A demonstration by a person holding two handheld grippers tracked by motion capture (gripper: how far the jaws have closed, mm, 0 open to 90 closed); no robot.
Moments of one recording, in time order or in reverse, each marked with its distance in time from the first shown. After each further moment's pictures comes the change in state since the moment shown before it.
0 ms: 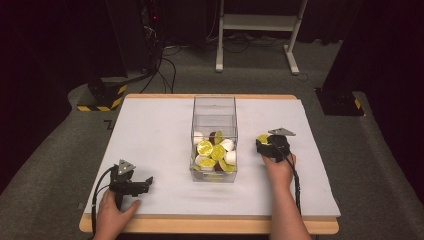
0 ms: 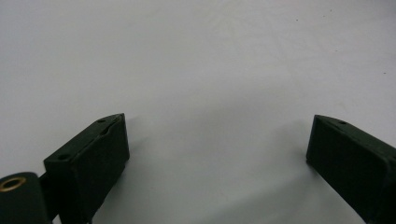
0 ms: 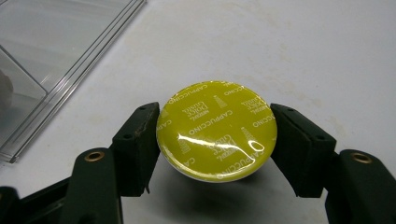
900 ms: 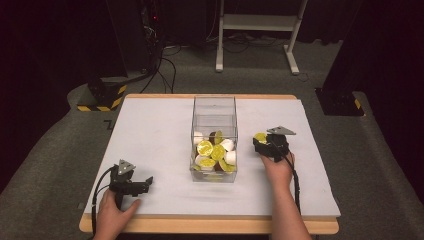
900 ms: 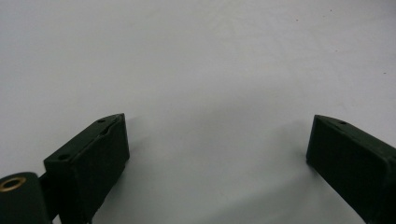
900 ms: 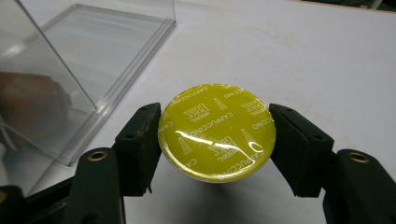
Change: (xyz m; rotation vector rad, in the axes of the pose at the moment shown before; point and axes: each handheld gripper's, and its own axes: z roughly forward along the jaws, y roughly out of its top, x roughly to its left) left arm 0.000 0.000 0.000 -0.001 0.000 -0.001; right arm 0.010 0.010 -0.015 -0.034 0.051 -0.010
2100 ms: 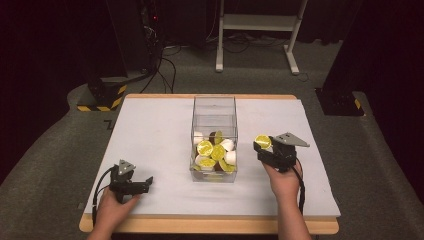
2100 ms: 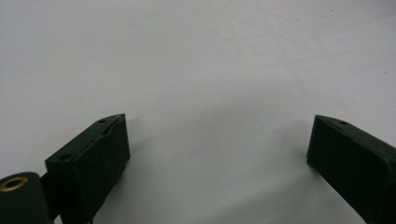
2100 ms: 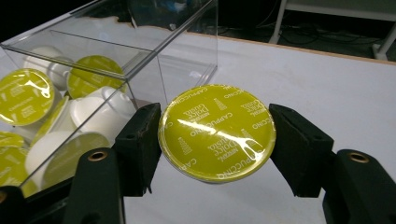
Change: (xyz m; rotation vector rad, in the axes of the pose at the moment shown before) left arm -0.001 0.000 0.000 -0.008 0.005 -0.006; right arm 0.026 0.005 -0.078 -0.142 0.083 -0.018
